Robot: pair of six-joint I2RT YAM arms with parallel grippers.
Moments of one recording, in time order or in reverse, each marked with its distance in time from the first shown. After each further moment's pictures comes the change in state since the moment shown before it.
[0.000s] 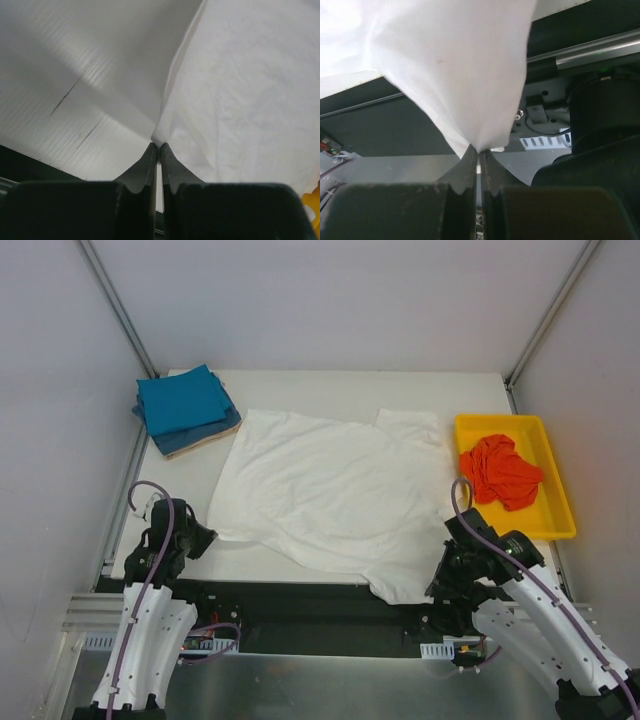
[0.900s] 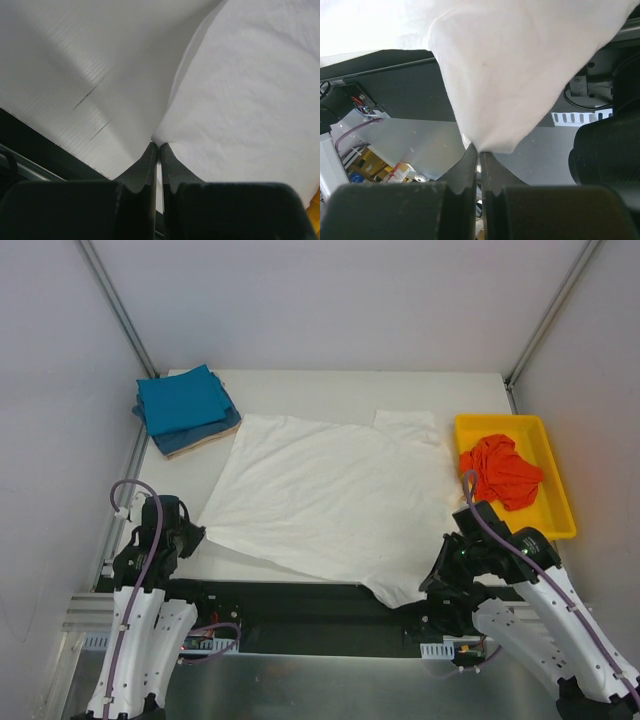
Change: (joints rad) left arm 0.000 -0.011 0.142 -0.164 -0.123 -0.047; right arm 0.019 -0.011 0.150 -0.060 -0.135 0.003
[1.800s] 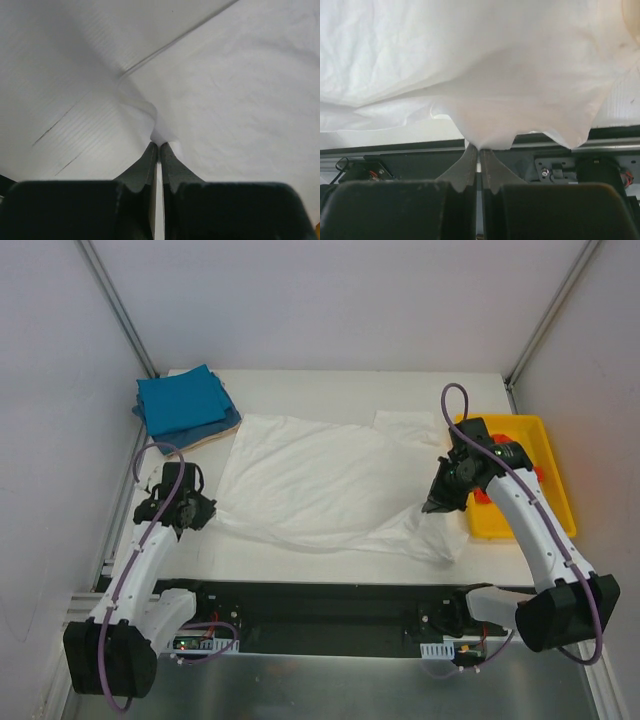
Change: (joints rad) left arm 0.000 0.436 0.024 0.282 0.017 -0.009; right arm -0.277 0.581 0.384 0.208 0.156 -0.335
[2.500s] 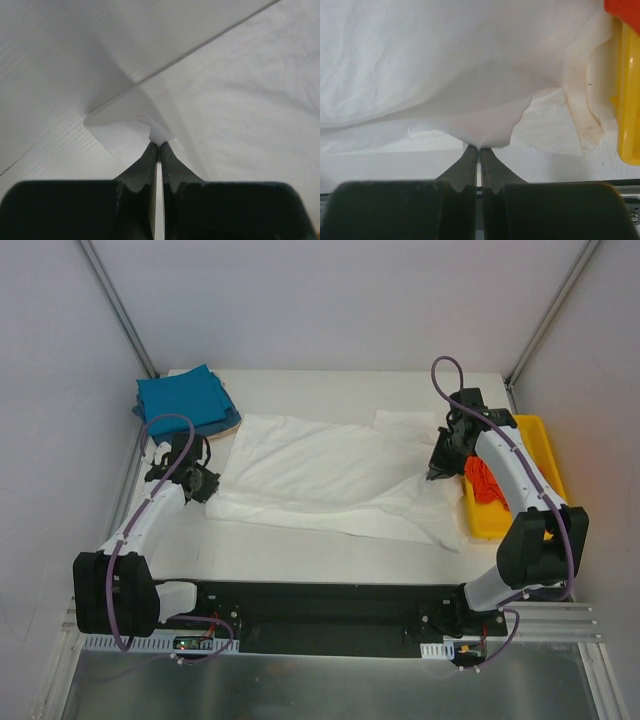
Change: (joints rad) left arm 0.000 0.340 0.167 0.130 -0.035 -0.019; right arm -0.112 0.340 0.188 0.169 0.056 -0.134
